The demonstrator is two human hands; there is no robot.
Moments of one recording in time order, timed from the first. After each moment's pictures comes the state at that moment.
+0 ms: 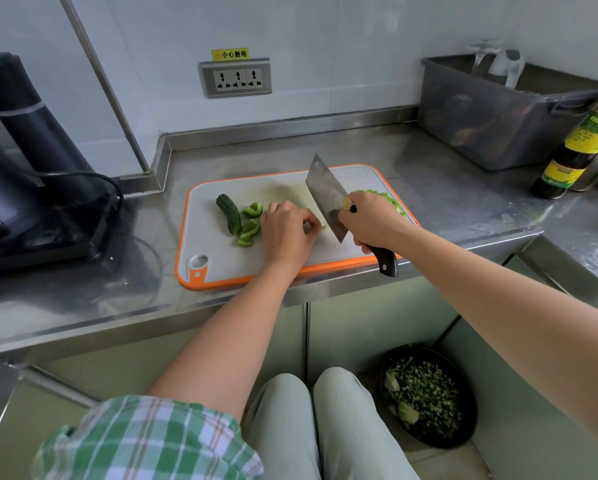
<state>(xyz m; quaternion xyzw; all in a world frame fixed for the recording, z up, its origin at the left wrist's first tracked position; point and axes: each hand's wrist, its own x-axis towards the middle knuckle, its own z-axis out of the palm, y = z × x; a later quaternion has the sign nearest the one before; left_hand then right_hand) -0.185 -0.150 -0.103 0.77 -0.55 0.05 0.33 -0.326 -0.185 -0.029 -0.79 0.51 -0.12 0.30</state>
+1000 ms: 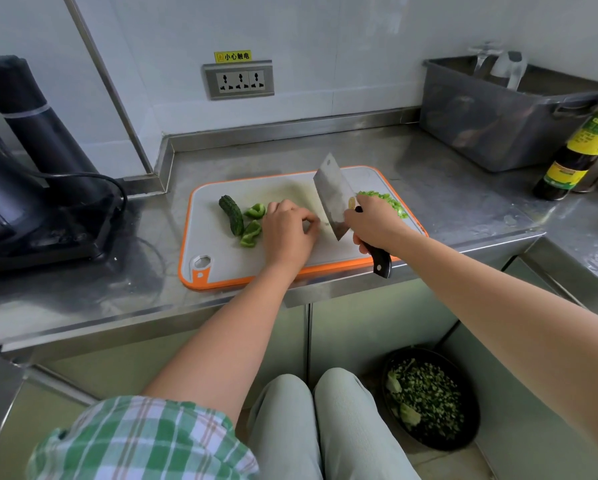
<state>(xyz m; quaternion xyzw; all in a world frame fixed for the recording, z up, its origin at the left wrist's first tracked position) -0.183 -0.149 -0.106 0.75 -0.54 0.06 0.38 -0.326 -0.188 -0.037 -0.75 0.53 -0.17 0.36</state>
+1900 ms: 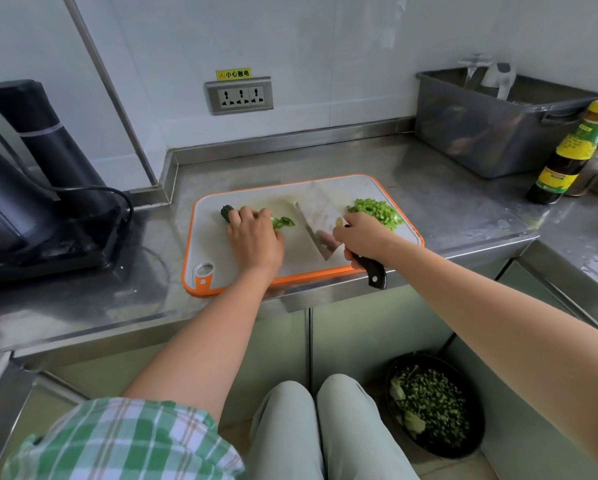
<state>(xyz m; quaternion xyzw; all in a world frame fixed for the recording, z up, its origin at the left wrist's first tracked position) -0.153 -0.131 -0.096 0.85 -0.46 0.11 0.24 -0.327 -0.176 -0.039 -0.74 0.51 -0.14 0.43</state>
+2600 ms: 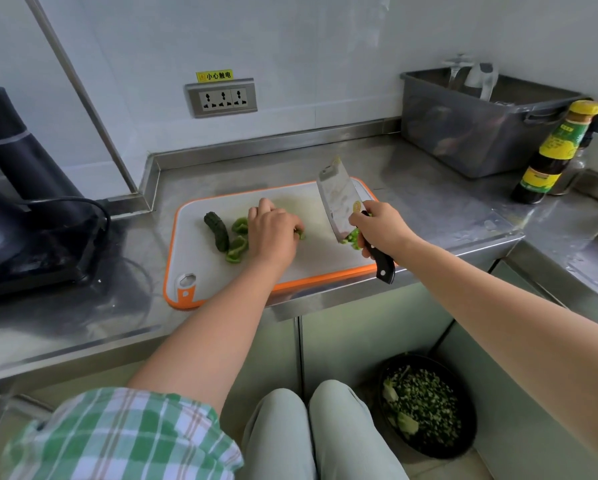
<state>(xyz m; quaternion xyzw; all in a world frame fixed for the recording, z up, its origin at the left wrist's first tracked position) -0.176 -0.164 -0.086 0.75 -0.62 0.11 0.20 -0.359 -0.206 -0.041 -0.70 0.53 -0.25 0.41</state>
